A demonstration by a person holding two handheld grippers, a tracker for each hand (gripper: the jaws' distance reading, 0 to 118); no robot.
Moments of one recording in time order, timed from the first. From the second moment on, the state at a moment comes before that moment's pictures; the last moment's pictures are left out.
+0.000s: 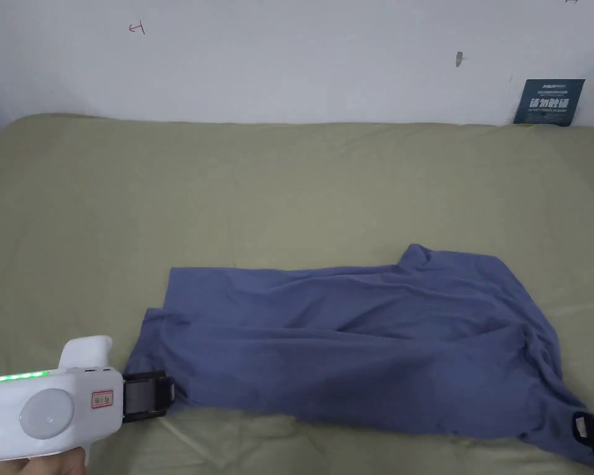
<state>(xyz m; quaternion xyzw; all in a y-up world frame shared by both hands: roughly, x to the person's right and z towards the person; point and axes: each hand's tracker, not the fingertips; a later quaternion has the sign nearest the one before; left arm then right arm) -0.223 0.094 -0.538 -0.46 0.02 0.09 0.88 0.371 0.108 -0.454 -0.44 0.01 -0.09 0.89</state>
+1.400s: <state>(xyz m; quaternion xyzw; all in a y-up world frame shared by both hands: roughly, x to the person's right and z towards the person) -0.238 0.121 -0.445 -0.50 -0.01 0.03 0.87 0.376 0.120 -0.366 -0.48 0.08 -0.07 0.87</state>
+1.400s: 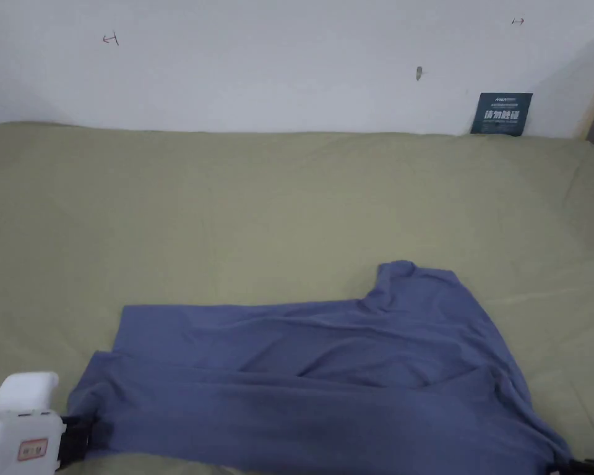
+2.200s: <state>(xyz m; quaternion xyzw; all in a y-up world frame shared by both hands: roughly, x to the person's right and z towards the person) -0.207 0.145 -0.535 -0.39 0.03 0.02 0.92 0.321 0.165 -0.442 -0.33 0.01 -0.08 0.94</state>
